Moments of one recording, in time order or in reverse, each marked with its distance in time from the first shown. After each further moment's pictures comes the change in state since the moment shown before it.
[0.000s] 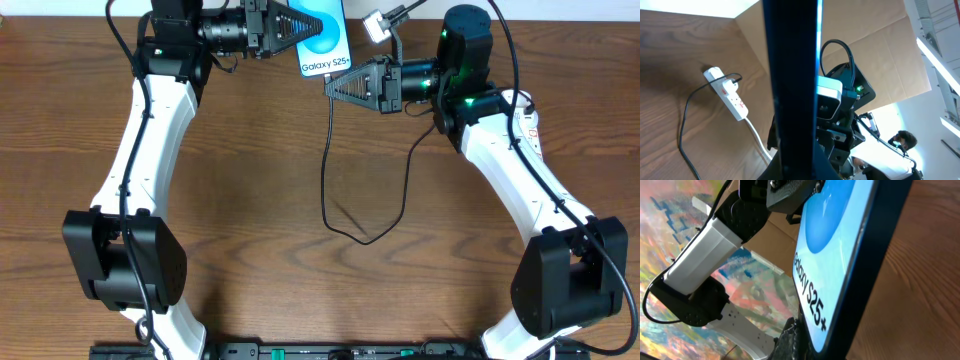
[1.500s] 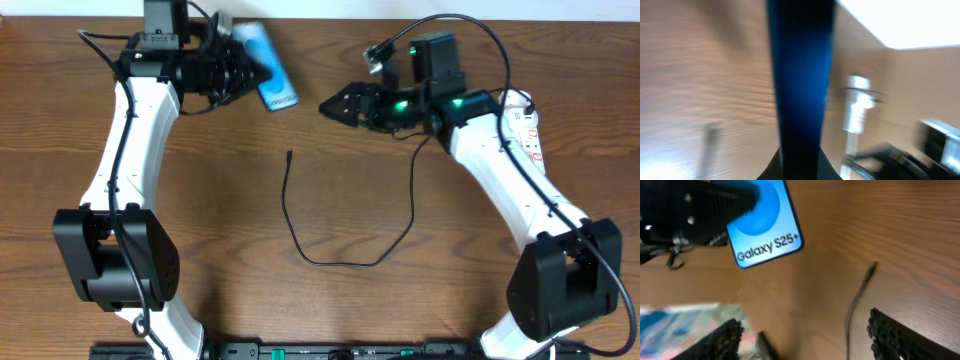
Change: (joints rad) left arm 0.084 0.002 -0.043 -0.705 -0.676 0.297; right arm 0.078 0.000 0.043 -0.715 0.619 -0.159
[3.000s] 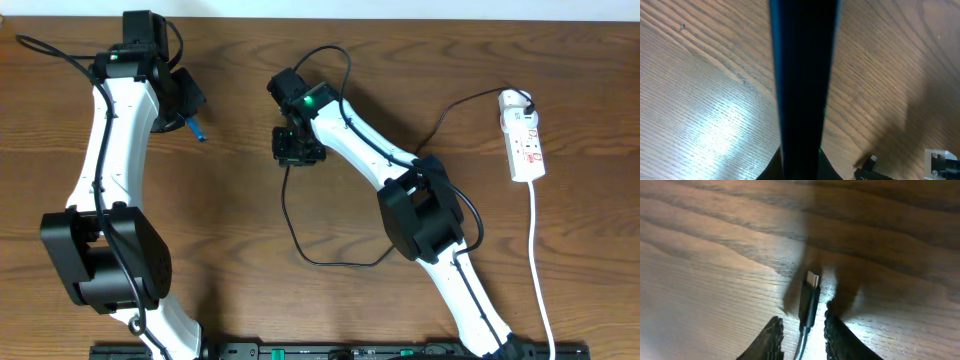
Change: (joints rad) left arm 0.082 0.000 0.000 -0.227 -0.694 -0.005; right arm 0.321 0.721 0.703 -0.509 0.500 0.117
